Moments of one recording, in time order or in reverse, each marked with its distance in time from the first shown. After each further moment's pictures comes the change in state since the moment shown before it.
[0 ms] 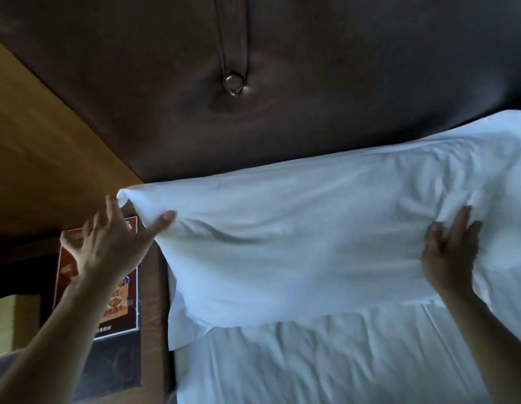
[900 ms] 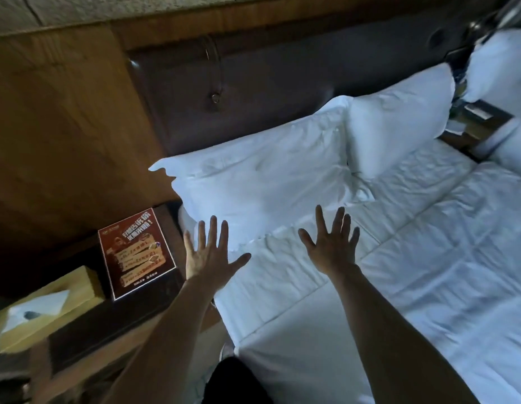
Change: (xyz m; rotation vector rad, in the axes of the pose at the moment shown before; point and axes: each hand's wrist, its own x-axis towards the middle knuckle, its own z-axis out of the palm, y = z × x) left_hand -0.272 -0.098 -0.024 0.419 -0.109 0.795; right_hand -0.338 -0.170 -0.258 -0.164 -0.424 0.160
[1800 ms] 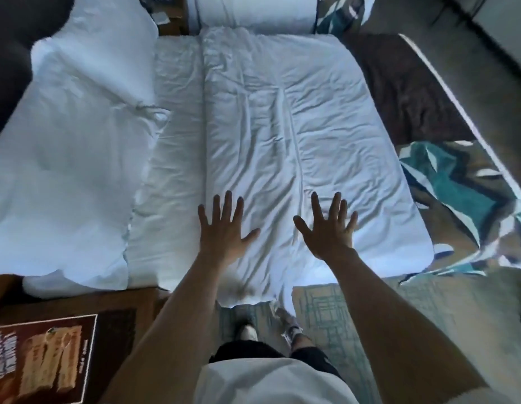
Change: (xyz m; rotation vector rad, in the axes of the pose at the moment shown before) left_hand -0.148 0.081 0.047 0.134 -0.064 1.224; right_hand -0.402 0.002 0.083 0.189 0.002 1.091
